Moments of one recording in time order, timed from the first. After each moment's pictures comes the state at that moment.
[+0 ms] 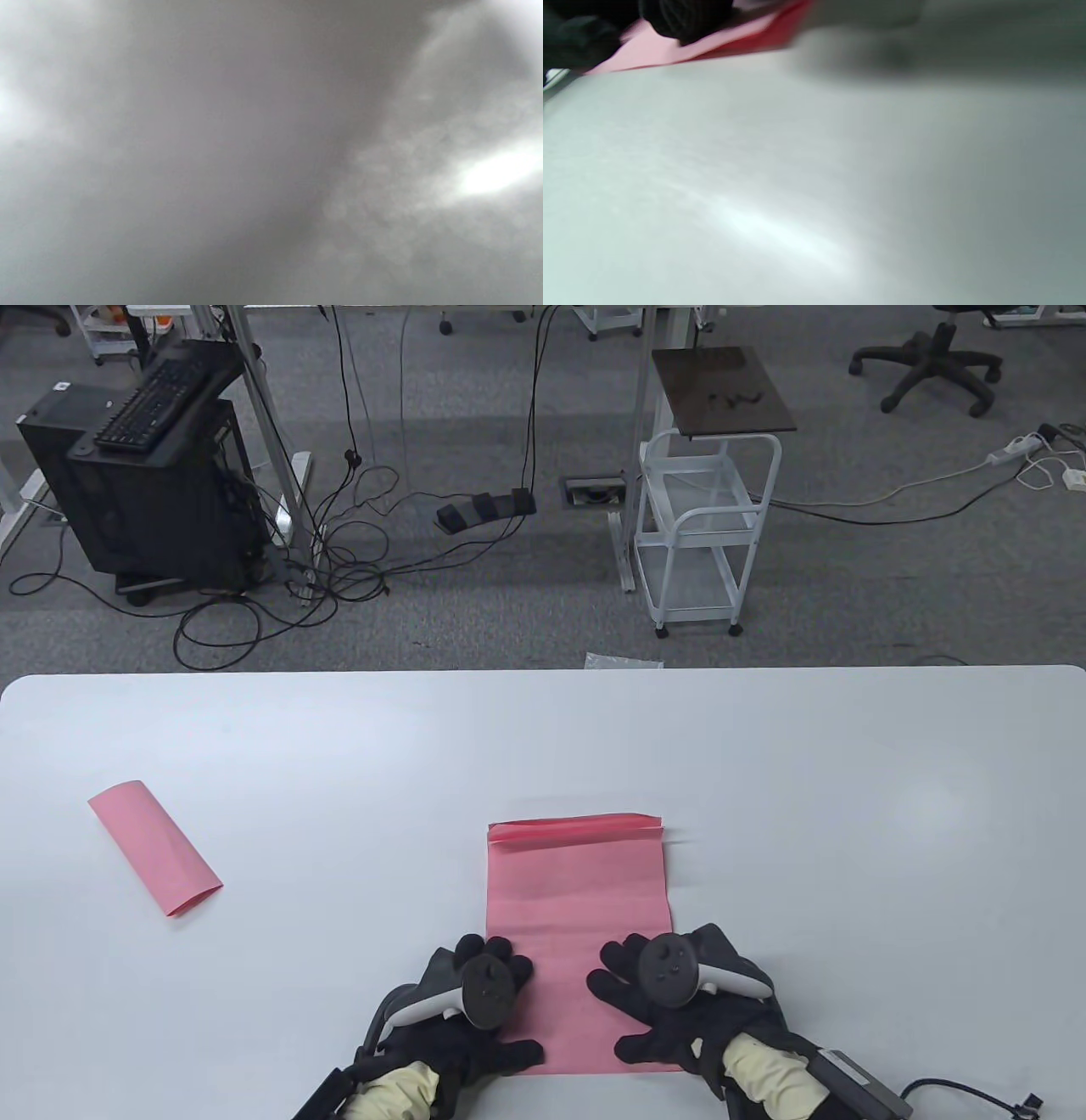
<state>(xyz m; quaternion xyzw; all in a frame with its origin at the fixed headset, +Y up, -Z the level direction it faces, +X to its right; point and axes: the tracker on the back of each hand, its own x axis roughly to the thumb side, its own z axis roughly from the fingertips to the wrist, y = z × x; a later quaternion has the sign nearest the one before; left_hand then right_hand) -0.126 -0.814 -0.277 -0.39 -0.22 0.06 0.89 0.156 -0.801 -0.290 0.20 0.36 0.90 0.11</state>
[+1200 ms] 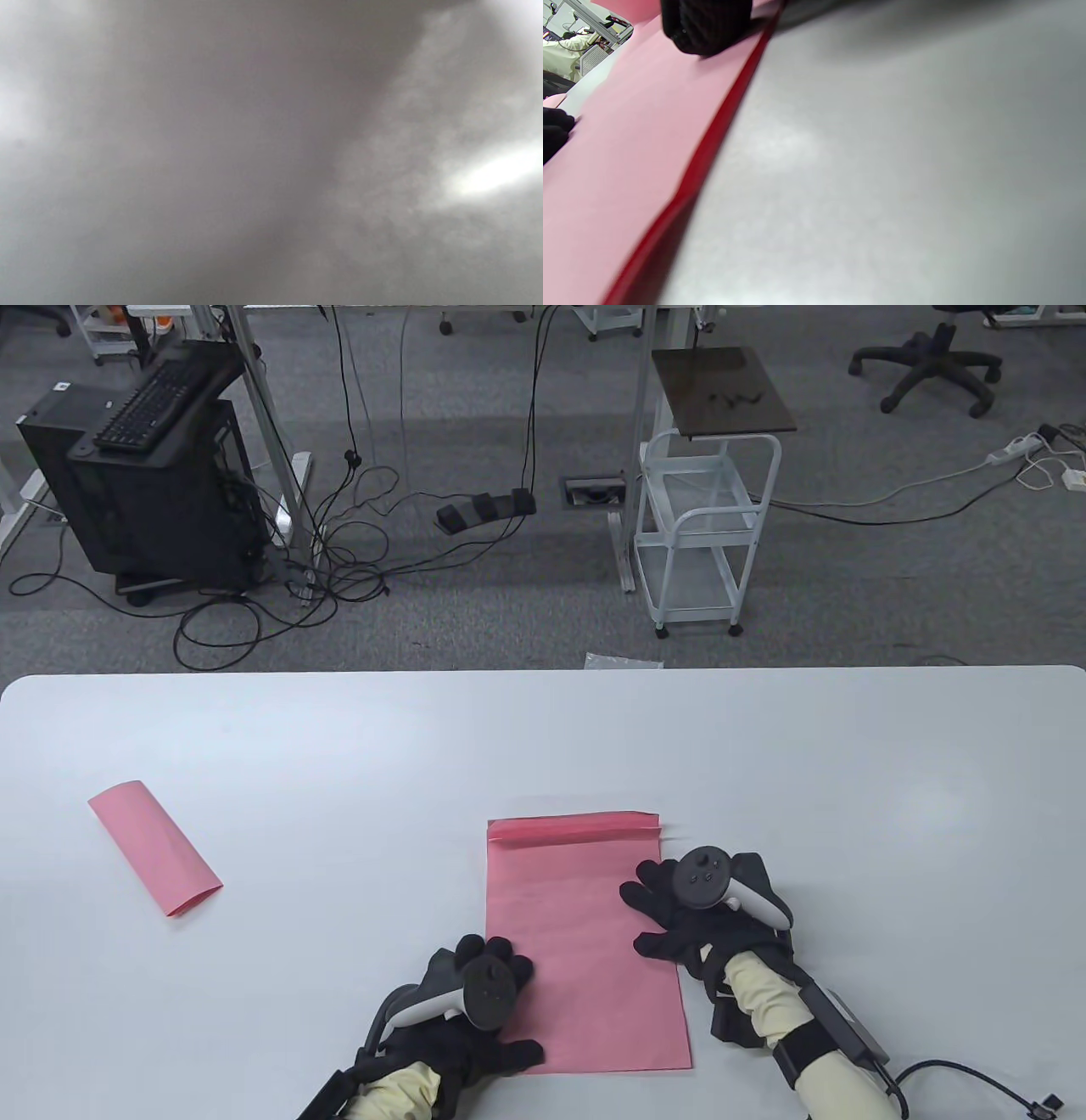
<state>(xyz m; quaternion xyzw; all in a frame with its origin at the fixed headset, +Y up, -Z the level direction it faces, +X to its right) -0.125 -0.814 -0.276 -0.39 -0.22 0.06 0.89 0.174 -0.800 -0.373 0.08 0.30 0.93 0.20</state>
